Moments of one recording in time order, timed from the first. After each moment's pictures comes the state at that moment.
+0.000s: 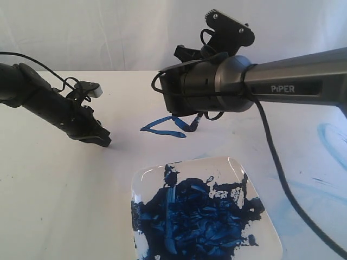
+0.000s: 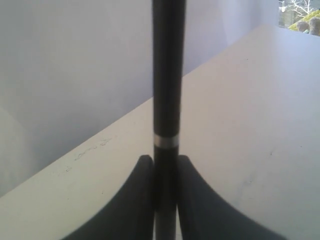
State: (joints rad) left arm -0.19 2.10 -1.37 -0.81 0.72 1.05; right arm 0.88 2.01 -1.43 1.71 -1.07 -0.89
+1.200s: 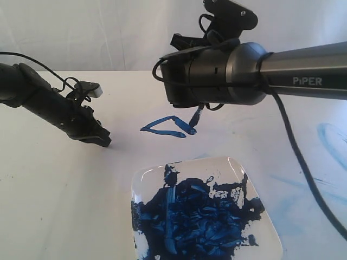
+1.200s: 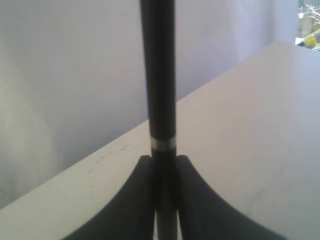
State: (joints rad) left arm -0.19 2.10 -1.37 -0.81 0.72 1.05; right arm 0.90 1.93 -1.42 1.70 -1.05 -0.96
